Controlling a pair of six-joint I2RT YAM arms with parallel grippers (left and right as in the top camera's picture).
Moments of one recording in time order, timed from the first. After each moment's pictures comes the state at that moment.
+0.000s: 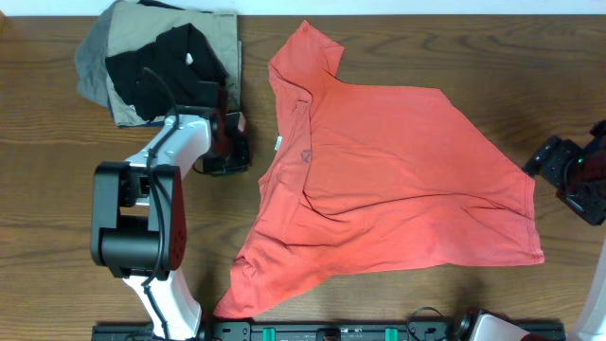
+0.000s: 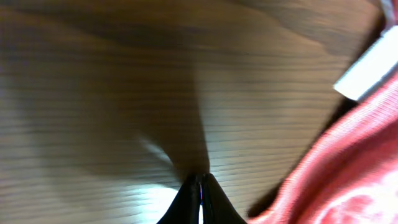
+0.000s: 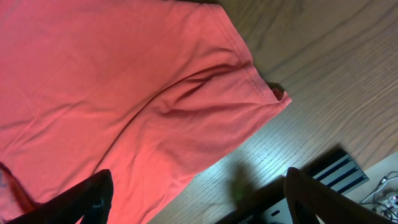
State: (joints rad) left arm -0.09 1.96 1.23 -0.74 0.27 -0.19; right arm -0.39 1.37 1.52 -1.48 0.01 0.38
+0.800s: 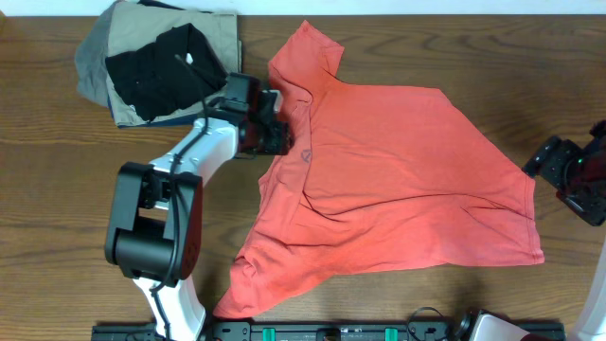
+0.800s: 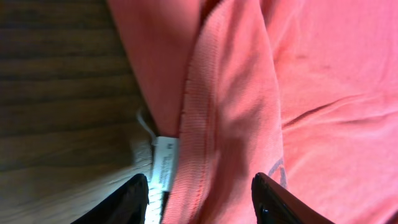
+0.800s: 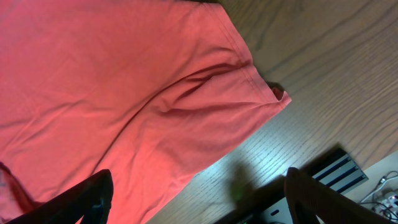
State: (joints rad) left arm -0.25 1.95 1.23 -0.44 0.36 -0.17; right arm -0.39 1.37 1.52 -1.48 0.01 0.37
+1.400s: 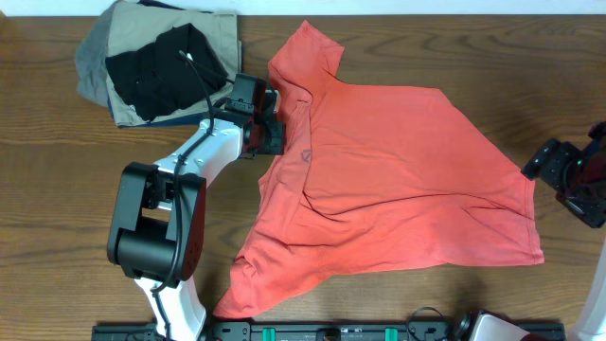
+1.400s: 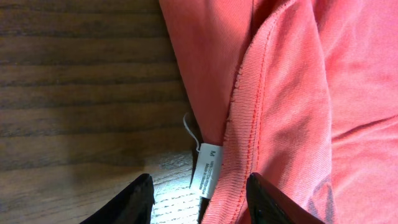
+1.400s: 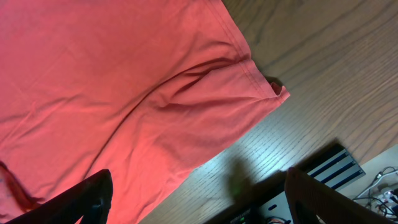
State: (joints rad) left arm -0.26 1.95 1.23 -0.44 0.21 -0.17; right arm -0.39 1.37 1.52 -1.50 0.01 0.37
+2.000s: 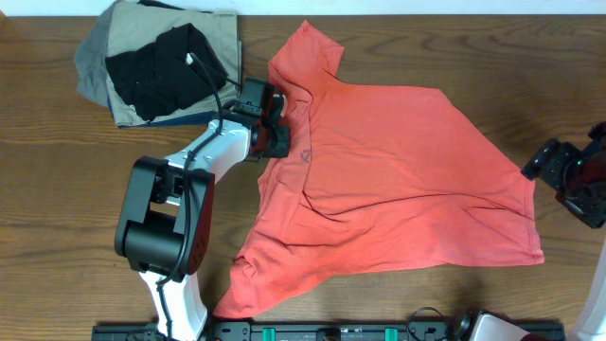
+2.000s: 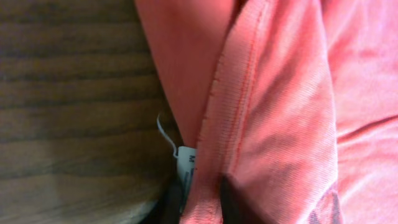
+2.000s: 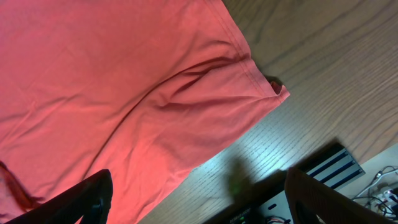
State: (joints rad) left arm -0.29 1.99 1.23 -0.43 0.20 -0.18; right arm -0.39 1.37 1.52 -1.50 0.01 0.37
